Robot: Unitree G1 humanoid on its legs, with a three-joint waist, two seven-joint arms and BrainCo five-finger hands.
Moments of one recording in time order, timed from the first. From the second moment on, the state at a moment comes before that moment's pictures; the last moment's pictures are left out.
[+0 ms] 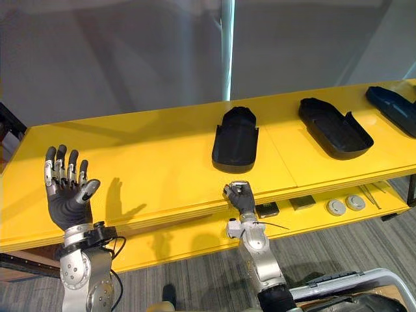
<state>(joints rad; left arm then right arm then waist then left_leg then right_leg) 0.23 -0.02 0.10 -0.47 -0.31 -0.25 0.22 -0.10 -0.02 0.21 0.18 0.18 -0.11 -0.20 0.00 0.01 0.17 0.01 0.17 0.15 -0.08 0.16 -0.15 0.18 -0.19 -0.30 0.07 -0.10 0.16</state>
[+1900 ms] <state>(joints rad) 0.24 -0.02 0.06 -0.49 -0.31 -0.21 0.20 -0.35 -0.05 0.03 0.11 0.03 -0.09 -0.34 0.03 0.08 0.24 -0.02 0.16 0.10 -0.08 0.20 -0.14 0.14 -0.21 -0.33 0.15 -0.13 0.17</state>
